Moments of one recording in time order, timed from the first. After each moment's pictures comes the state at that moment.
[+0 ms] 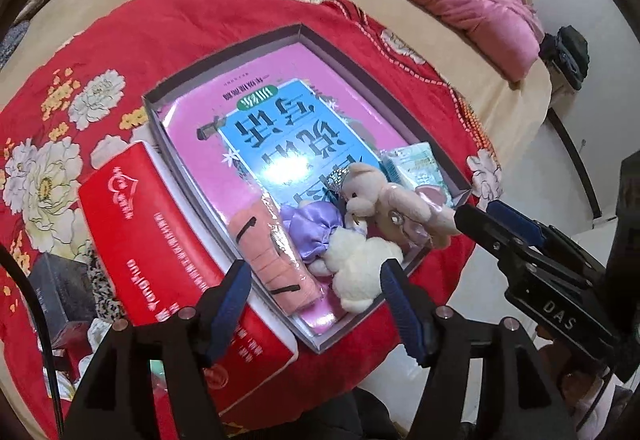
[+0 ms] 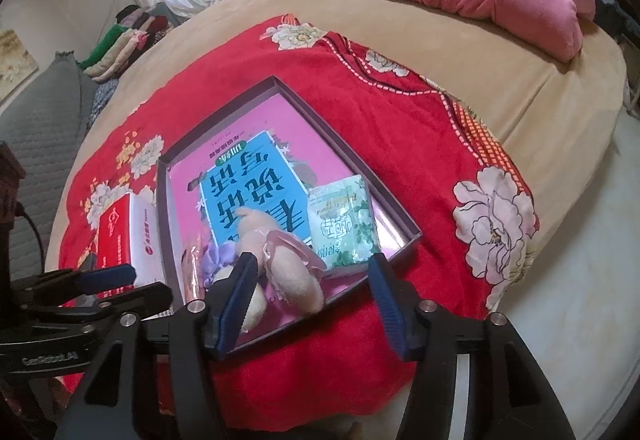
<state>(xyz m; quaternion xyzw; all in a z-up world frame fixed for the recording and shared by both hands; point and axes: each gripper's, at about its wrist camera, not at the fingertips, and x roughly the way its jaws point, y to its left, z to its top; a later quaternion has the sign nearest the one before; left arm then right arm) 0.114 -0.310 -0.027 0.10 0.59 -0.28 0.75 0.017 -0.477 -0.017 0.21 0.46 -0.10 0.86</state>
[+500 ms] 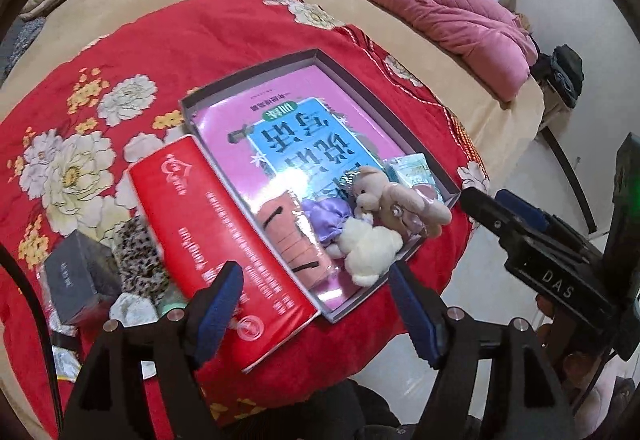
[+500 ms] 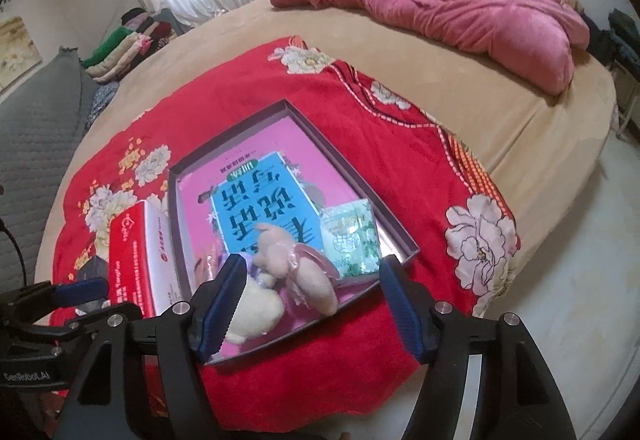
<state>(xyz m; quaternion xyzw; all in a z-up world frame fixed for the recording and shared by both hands) 0.095 -0.268 0.005 0.07 0.57 -0.27 0.78 0.012 -0.453 0.017 0.16 0.43 -0.12 0.88</state>
